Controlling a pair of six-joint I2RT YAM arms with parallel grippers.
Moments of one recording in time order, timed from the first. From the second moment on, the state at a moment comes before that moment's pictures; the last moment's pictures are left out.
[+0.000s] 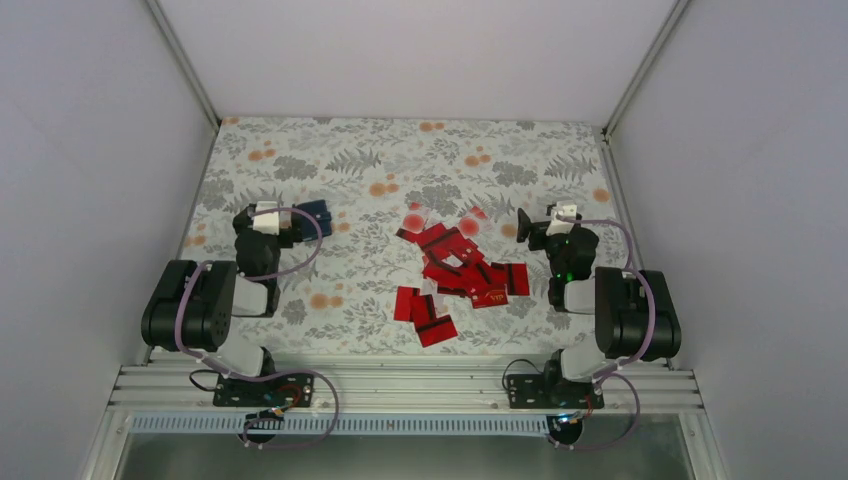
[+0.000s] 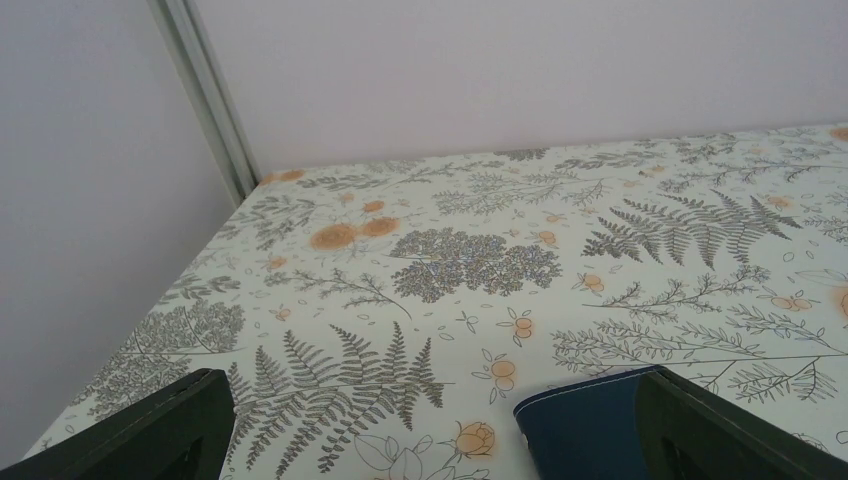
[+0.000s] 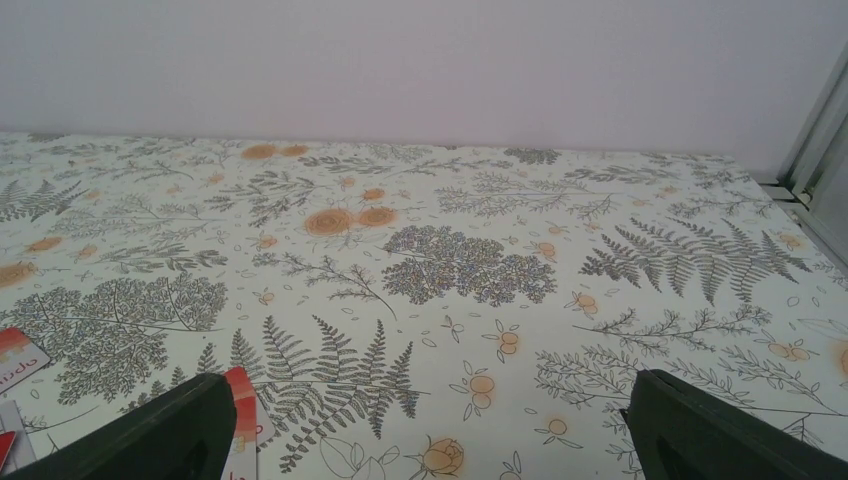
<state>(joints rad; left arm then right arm) 0.00 1.55 0.23 1.20 -0.10 0.09 -0.06 1.53 0.30 1.06 -0.24 0.00</state>
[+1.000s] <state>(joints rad) 0.00 1.42 0.39 0.86 -0.18 0.03 -0.06 1.41 0.40 0.86 -0.19 0.02</state>
